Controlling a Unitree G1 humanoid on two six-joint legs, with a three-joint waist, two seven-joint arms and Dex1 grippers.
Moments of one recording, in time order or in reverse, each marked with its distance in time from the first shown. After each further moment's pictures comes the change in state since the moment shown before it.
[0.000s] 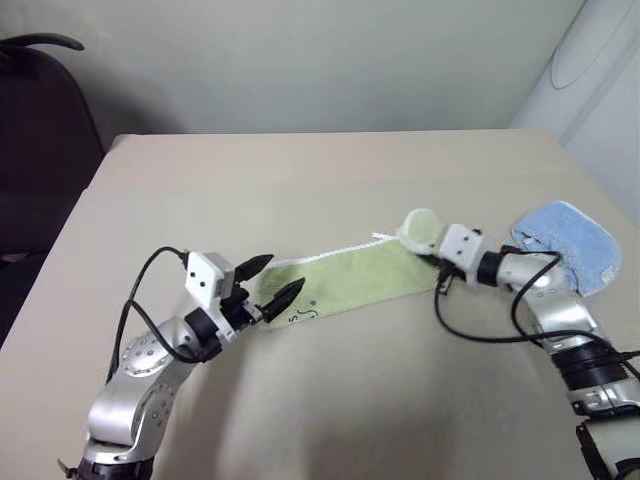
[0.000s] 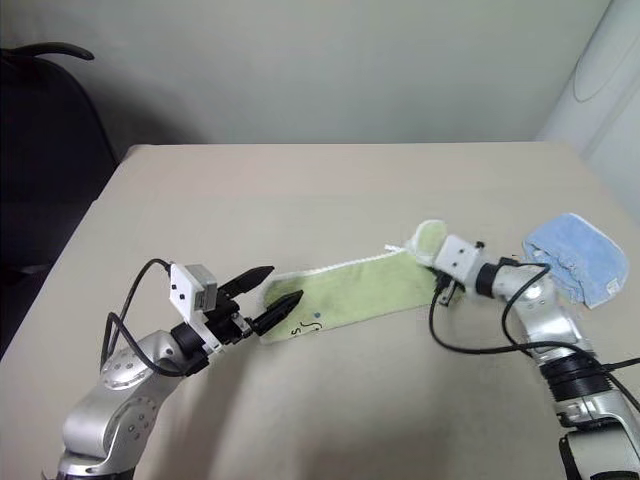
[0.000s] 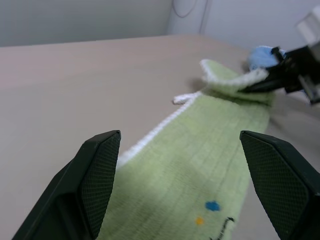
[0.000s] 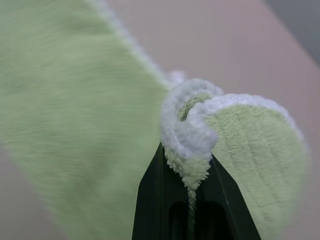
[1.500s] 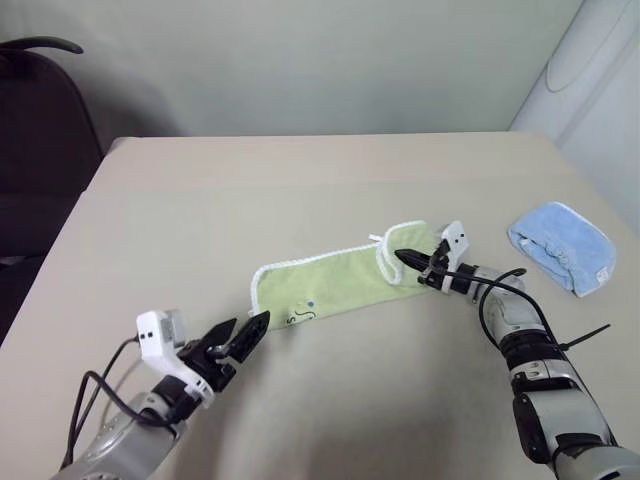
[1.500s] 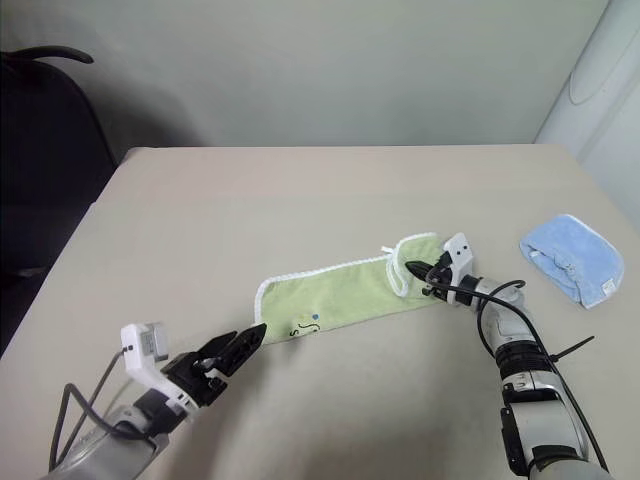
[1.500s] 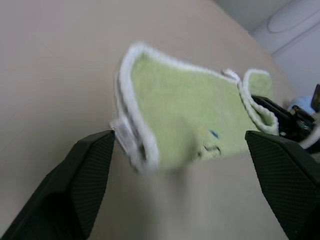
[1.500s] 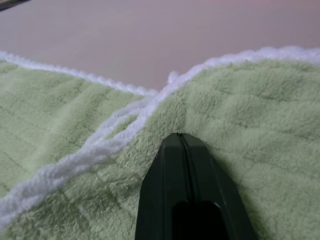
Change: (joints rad) left arm 0.412 -0.075 0.240 -0.269 -0.749 0.321 0.614; right arm -0.139 0.293 -0.230 0.510 0.286 0.075 0.110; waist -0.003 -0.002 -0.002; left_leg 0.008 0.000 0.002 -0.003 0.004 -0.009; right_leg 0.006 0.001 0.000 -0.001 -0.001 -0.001
